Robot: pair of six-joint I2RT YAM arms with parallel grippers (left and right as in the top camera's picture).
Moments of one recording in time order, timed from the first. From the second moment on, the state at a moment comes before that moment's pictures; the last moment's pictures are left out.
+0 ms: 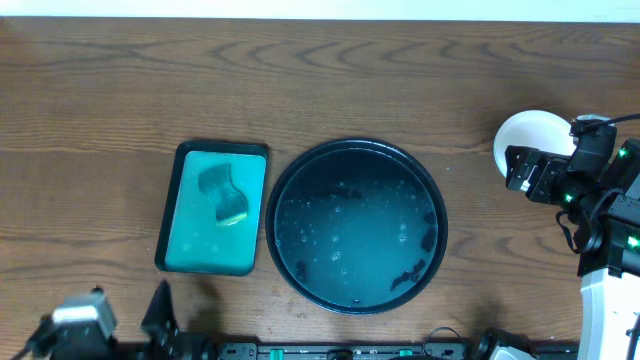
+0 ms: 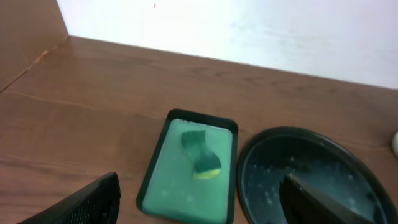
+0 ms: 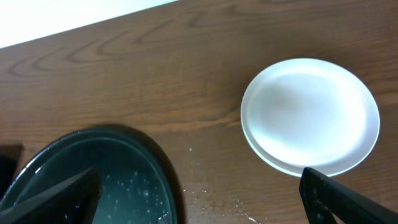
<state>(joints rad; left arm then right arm) -0.04 0.30 1.24 -1.31 -0.03 -0.16 -0.35 1.04 0.99 -0.69 -0.37 0.01</state>
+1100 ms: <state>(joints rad) -0.04 0.01 0.03 0.34 0.05 -0.17 -0.35 1.04 0.99 -0.69 -0.37 0.01</state>
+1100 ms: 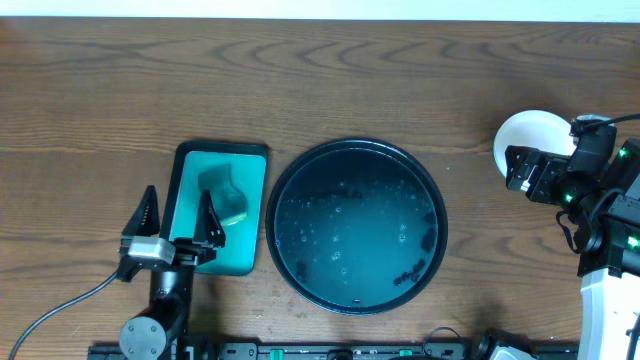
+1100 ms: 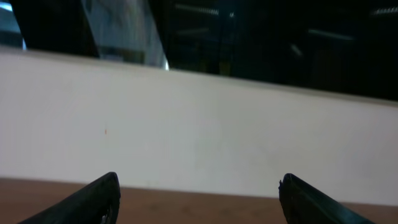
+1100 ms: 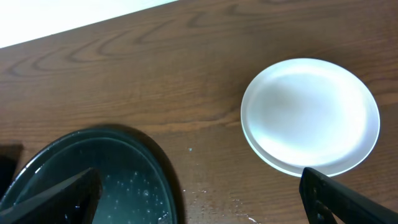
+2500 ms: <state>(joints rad) -0.04 0.01 0.01 -0.10 0.04 -0.20 -0.35 1.04 0.99 -0.69 -0.37 0.01</state>
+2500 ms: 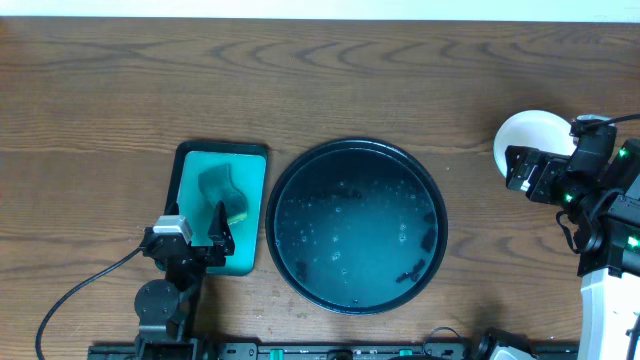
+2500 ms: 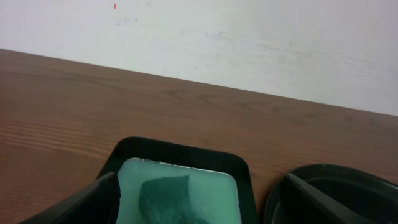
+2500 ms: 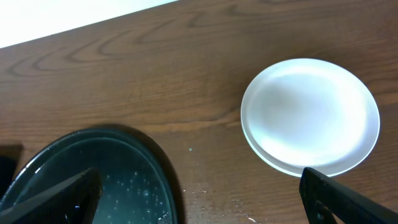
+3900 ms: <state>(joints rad) -0.04 0.01 0.01 -0.10 0.04 -0.20 0.10 0.12 0.12 0.18 -0.34 -0.01</state>
